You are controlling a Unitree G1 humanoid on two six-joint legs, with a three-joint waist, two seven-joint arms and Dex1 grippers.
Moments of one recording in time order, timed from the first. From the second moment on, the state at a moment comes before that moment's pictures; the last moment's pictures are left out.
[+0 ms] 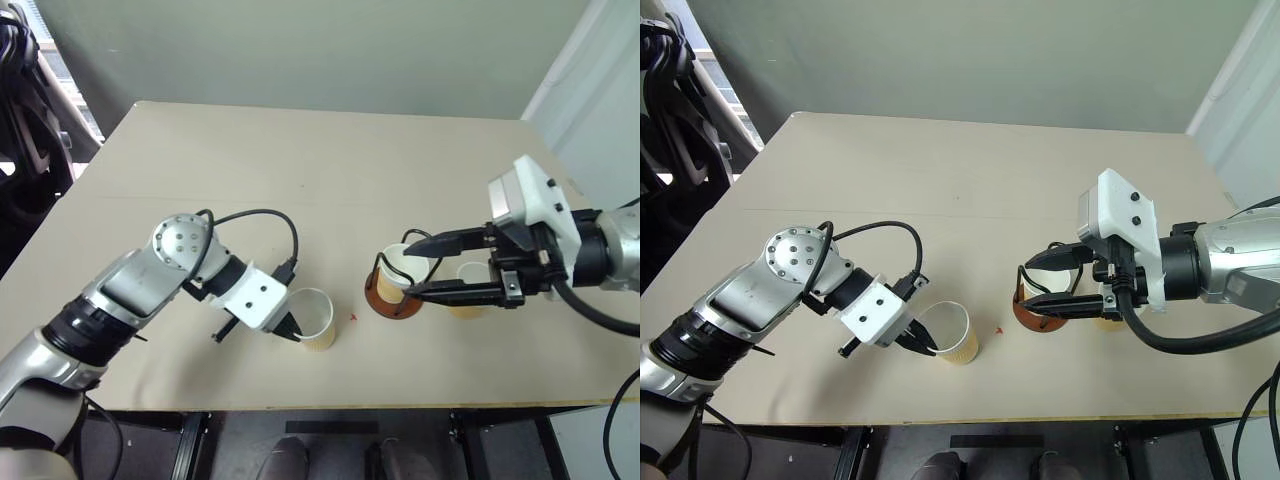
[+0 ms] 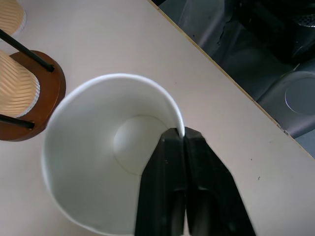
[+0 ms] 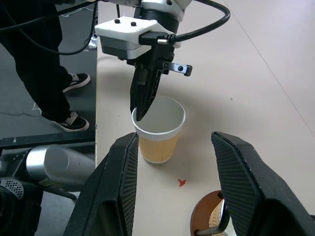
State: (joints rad) left arm -0.77 1.02 -0.53 -0.10 -0.31 -0.10 -1.58; right arm -0.74 -1.10 -0.11 -0.68 1.12 1.08 0.84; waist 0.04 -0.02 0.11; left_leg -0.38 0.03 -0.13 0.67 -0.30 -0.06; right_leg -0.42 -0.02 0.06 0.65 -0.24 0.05
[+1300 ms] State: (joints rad) left arm -1.19 0.61 -0.24 0.28 -0.39 0.30 -1.55; right arm -0.55 -1.16 -0.10 -0.66 1.04 1.04 0.81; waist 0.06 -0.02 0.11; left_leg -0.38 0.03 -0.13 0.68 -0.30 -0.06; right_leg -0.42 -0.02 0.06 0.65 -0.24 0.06
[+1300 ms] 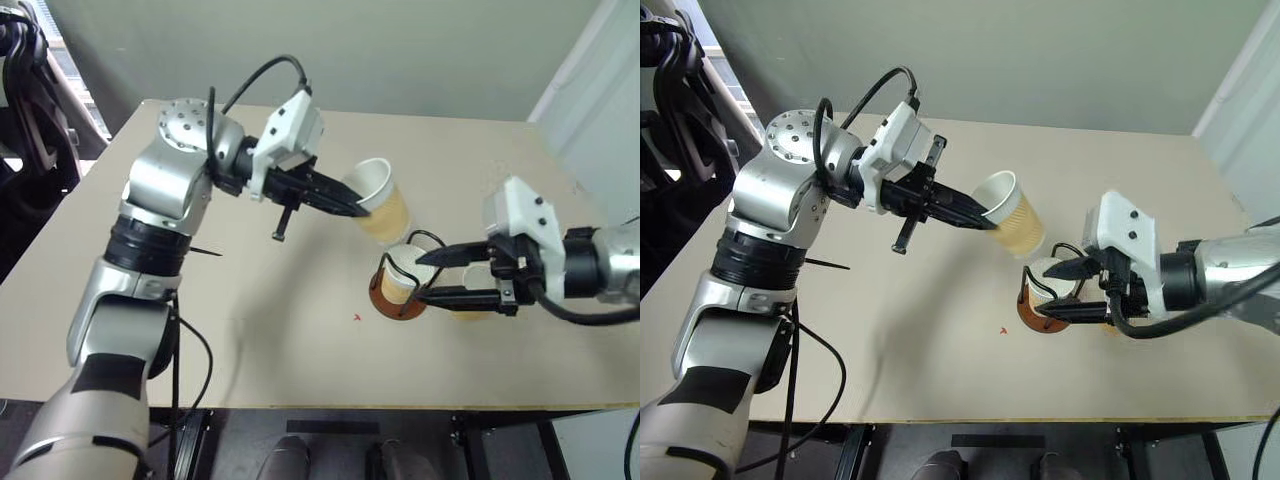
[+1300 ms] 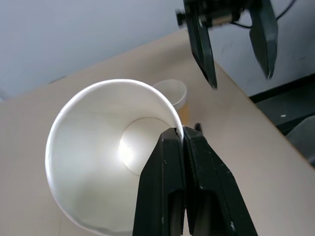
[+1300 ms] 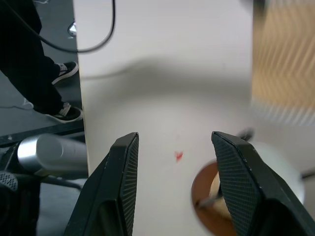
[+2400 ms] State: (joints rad) left arm -1.31 0.55 -0.50 0.49 -0.43 0.06 -1.58; right arm -0.34 -1.30 -0.28 -0.56 0.79 0.92 0.95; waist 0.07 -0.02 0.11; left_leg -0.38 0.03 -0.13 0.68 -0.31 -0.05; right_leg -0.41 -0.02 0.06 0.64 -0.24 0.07
